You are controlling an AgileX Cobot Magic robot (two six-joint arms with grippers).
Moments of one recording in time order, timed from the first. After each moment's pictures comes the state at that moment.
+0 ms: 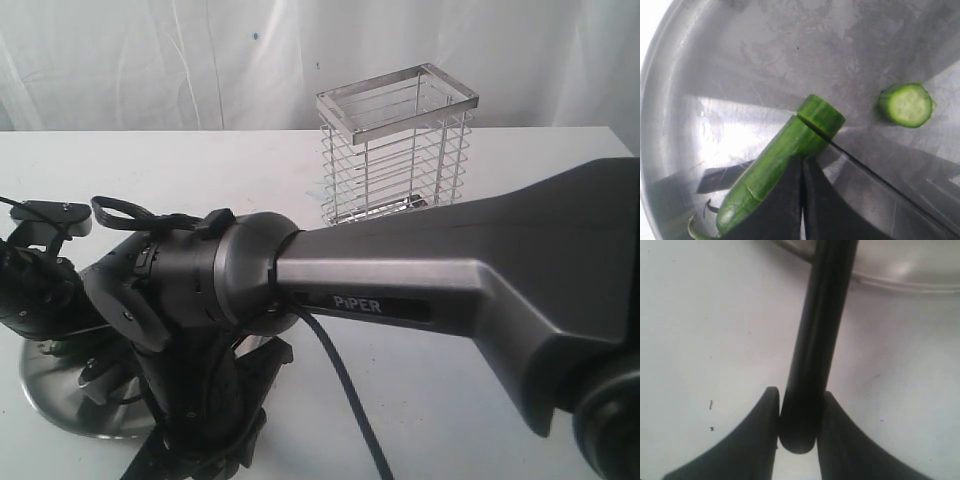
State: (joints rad) left arm -0.11 1.60 -0.71 -0.31 0.30 0.26; right arm 1.10 2.12 -1.57 0.03 1.15 0.18
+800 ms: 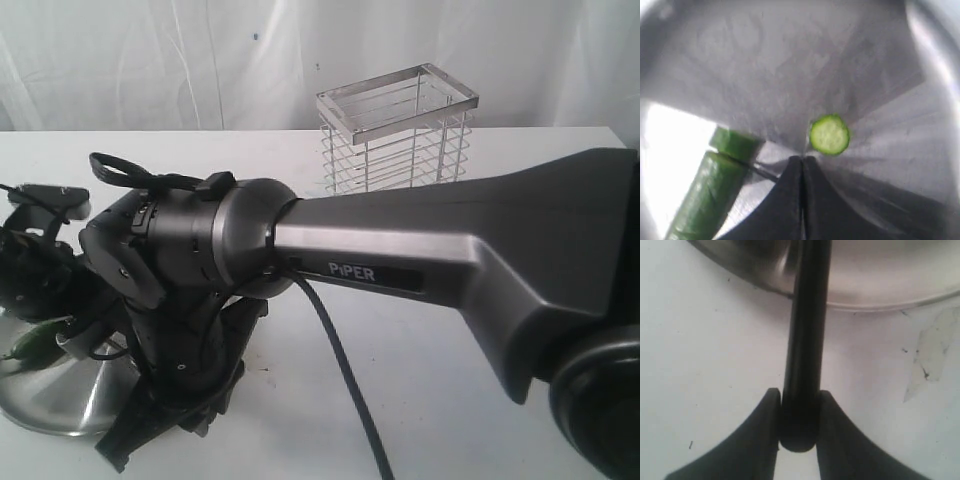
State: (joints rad) left arm -0.10 1.54 -0.74 -0.28 0.33 0.26; right arm 1.06 2.14 -1.68 -0.02 1.10 0.08
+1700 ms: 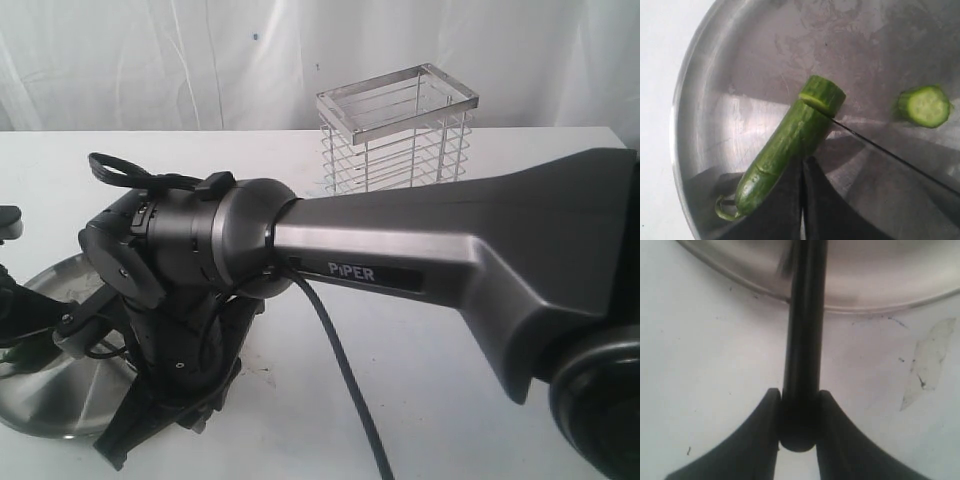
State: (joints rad) left arm 0.04 1.51 -0.61 -0.24 0.25 0.21; right arm 1.06 2.14 -1.68 -0.02 1.09 0.06
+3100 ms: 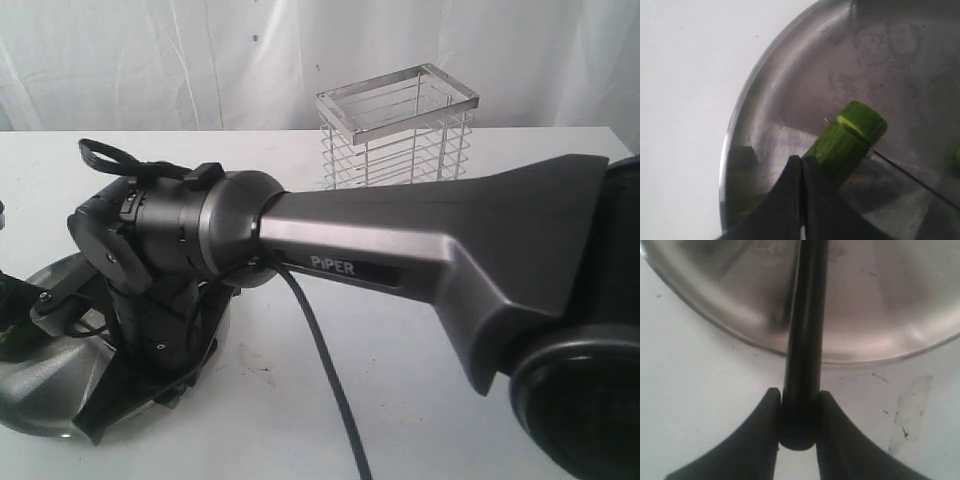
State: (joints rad) left arm 0.11 1.59 -0.61 -0.24 0.11 0.23; right arm 1.06 2.19 -1.76 -0.03 1.03 0.03
